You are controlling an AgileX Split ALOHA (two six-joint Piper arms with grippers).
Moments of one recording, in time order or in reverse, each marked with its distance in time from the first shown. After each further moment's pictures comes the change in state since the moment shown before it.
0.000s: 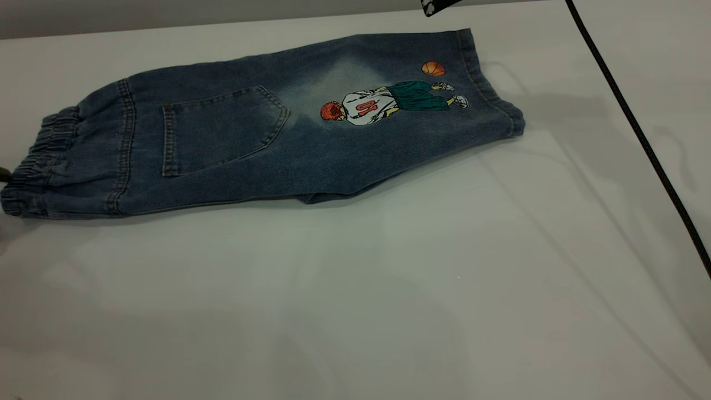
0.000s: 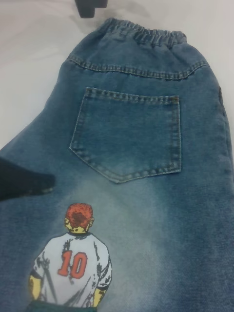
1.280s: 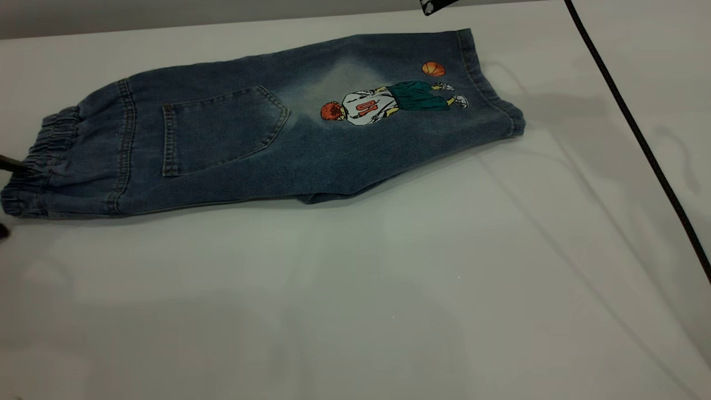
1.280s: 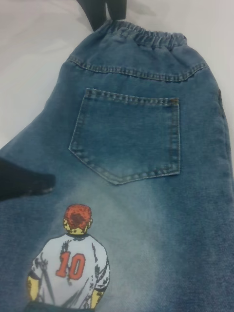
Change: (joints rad) left arm 0.000 0.099 -0.008 -0.248 -0.017 0.179; right arm 0.000 0.000 0.000 0.008 -0.001 -0.015
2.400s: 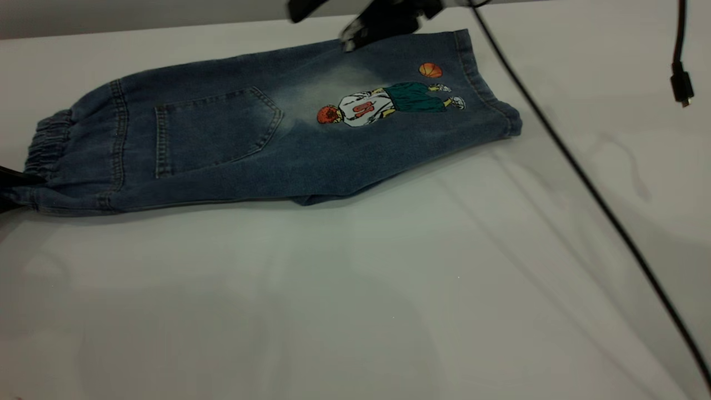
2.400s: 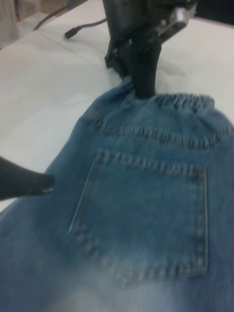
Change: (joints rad) left arm -0.050 0.097 0.001 -0.245 0.006 0.170; right arm 0.137 0.075 0.000 0.204 -0.027 -0.138
